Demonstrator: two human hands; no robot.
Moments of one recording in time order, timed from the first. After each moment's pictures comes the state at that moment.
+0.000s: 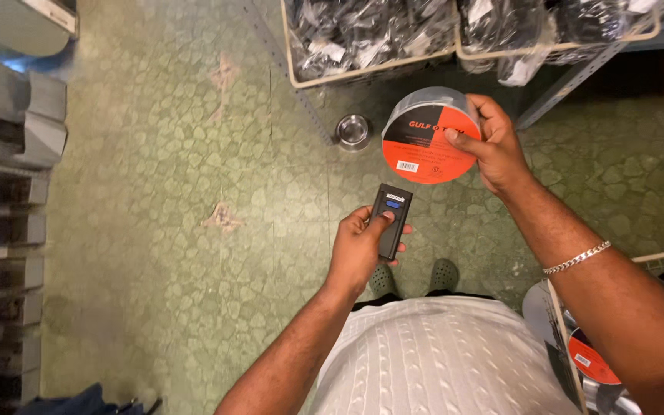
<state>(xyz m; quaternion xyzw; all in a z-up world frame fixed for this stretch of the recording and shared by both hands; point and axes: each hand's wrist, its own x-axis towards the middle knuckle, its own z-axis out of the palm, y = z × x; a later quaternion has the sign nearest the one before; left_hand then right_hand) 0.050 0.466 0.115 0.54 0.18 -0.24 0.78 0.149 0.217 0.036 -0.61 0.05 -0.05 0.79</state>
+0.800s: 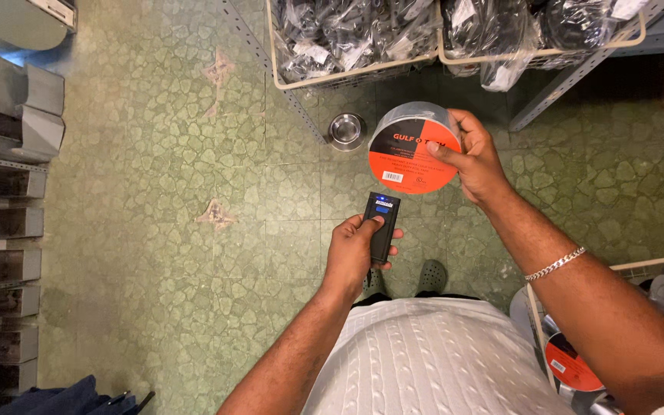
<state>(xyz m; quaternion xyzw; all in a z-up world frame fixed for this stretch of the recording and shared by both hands) 0.050 0.413 0.108 0.53 0.26 -0.26 0.77 0.145 0.191 0.026 -0.59 0.07 -0.02 0.80</state>
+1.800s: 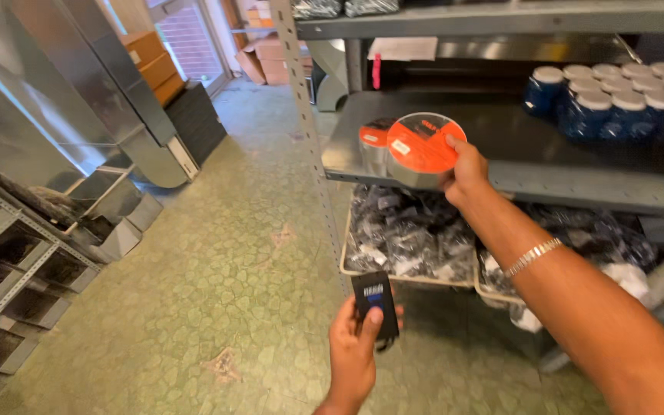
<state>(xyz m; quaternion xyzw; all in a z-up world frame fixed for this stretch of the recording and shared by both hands) 0.148 0.459 0.217 0.51 0.03 0.10 0.85 0.449 0.290 0.288 -0.46 0.25 -0.04 0.85</state>
